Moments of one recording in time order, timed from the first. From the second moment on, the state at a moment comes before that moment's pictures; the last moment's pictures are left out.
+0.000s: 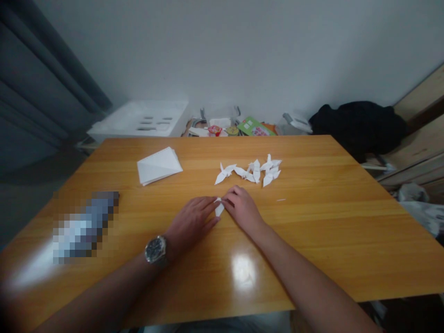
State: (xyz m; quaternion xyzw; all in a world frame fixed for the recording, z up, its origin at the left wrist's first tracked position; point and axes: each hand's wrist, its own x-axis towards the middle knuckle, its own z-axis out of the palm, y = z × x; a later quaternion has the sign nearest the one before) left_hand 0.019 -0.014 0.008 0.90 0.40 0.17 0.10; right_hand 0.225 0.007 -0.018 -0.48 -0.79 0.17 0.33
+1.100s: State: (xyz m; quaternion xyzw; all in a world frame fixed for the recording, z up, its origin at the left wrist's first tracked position) left_hand 0.020 -0.007 0.001 0.85 0.45 0.24 0.16; right_hand 0.234 0.016 -0.017 -0.51 -0.75 0.24 0.35
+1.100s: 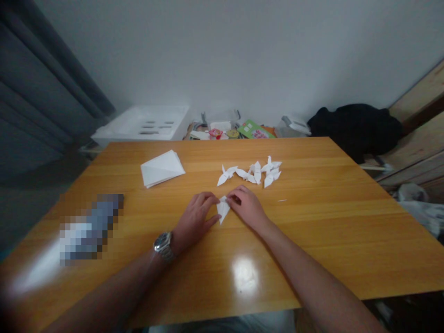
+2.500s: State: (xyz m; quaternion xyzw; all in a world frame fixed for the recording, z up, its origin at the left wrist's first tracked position) left_hand 0.007 0.004 -0.015 0.85 0.43 0.26 0.17; right_hand 0.253 0.006 -0.011 -0.43 -0.82 0.23 0.30
